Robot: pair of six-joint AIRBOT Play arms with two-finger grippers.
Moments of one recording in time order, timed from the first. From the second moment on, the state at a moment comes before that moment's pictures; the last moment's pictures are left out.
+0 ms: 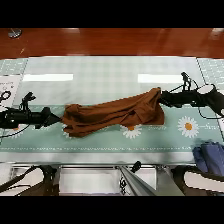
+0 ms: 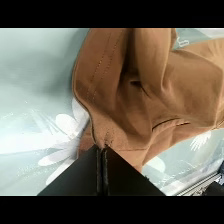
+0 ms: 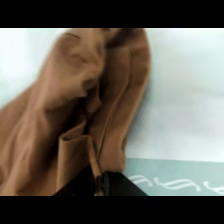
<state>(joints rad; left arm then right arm) 0.44 -1.21 0.61 0.78 -1.21 -1.11 -0.15 -1.40 0.86 -0.82 0.84 1.23</state>
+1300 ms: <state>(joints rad) 0.44 -0.80 1.54 0.41 -1.19 -1.17 -0.18 -0.69 1.17 -0.87 1.03 1.39</state>
